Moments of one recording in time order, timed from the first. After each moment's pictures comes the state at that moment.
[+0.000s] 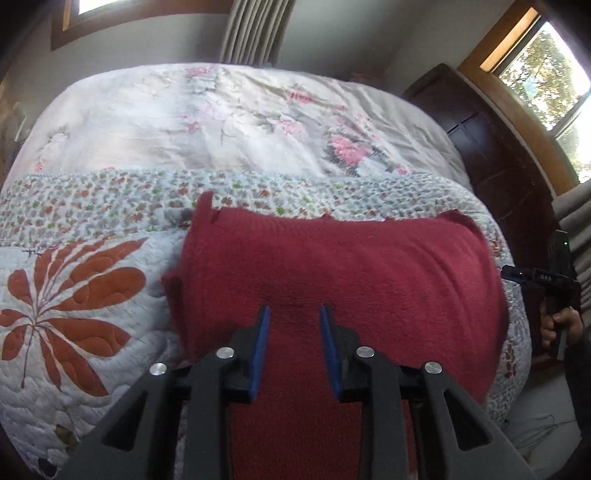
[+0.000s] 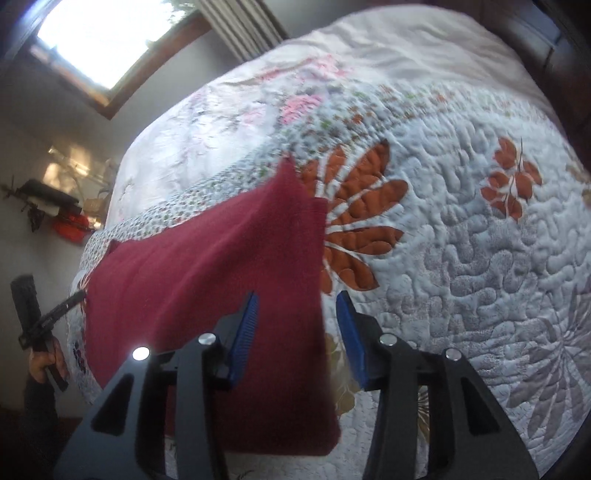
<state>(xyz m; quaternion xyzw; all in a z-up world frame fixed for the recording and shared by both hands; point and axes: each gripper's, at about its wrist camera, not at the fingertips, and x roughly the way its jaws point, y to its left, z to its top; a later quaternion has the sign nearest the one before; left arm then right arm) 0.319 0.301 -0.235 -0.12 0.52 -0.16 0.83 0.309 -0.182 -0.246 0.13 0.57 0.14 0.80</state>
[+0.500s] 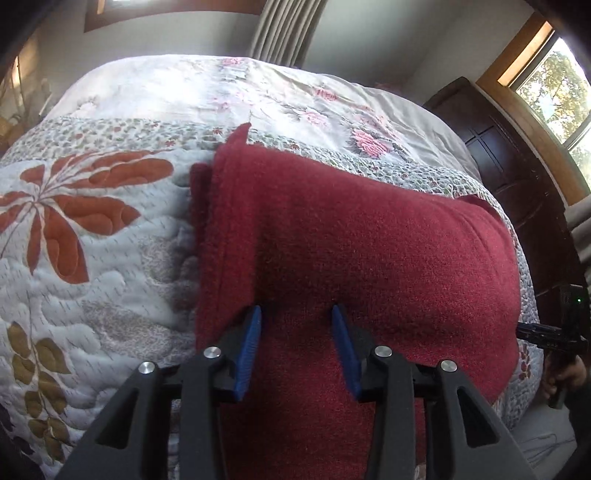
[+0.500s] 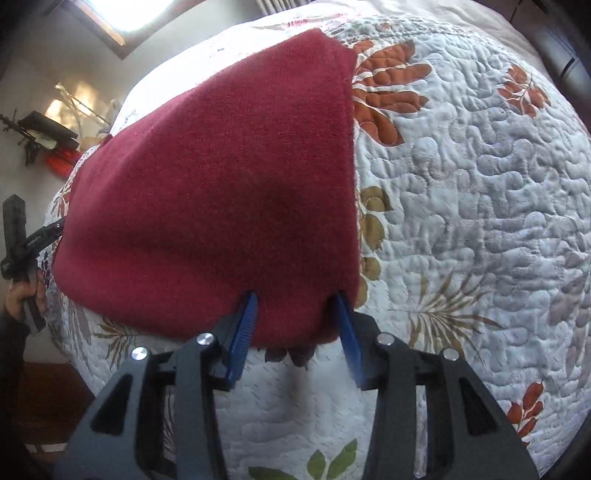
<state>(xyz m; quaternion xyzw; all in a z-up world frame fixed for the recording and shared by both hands) 0.270 0.314 -0.299 -0.15 0.53 -0.08 0.83 0.218 -0.157 -0.311 0.07 0.62 0.15 0.77</state>
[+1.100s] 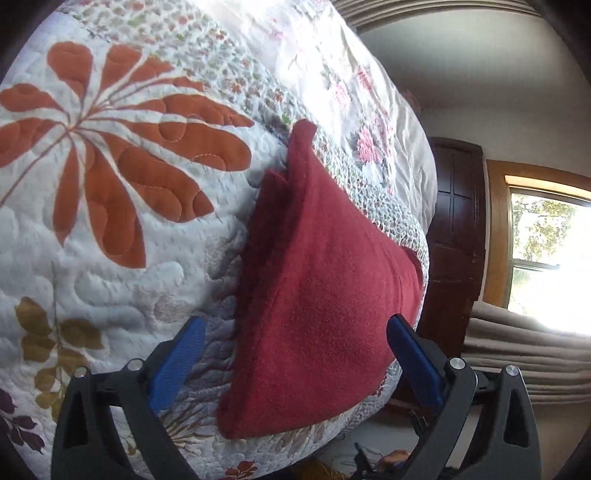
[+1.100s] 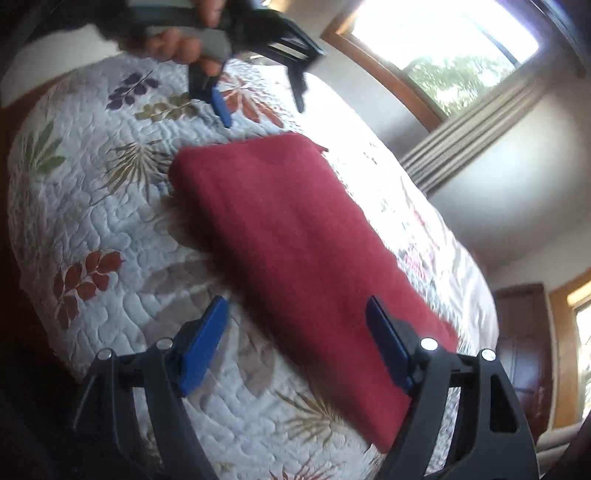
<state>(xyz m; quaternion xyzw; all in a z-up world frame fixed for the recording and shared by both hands) 0.319 0.421 -0.308 -0.40 0.64 -0.13 0.64 0.072 0.163 -0.225 -0.43 0.34 0.26 0.79</state>
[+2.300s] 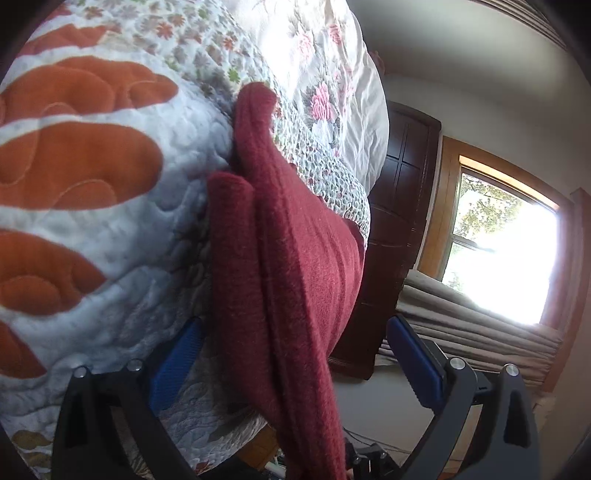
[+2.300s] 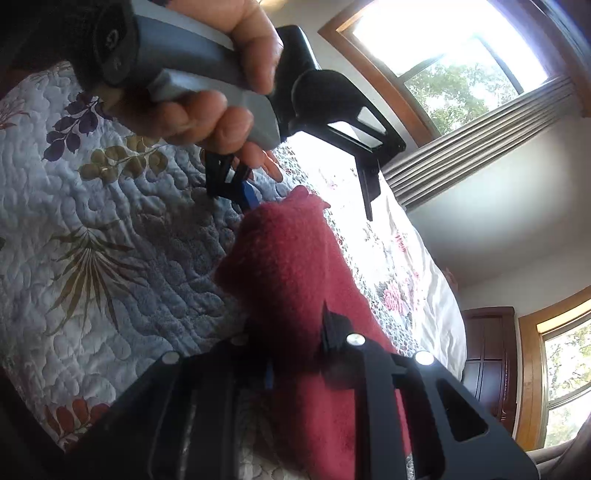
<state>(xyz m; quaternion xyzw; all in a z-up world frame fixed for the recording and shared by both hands) 0.379 0.393 -0.351 -0.50 0.63 -0.26 0.53 0.128 0.297 -0.214 -0.47 0.33 0.21 0.79</state>
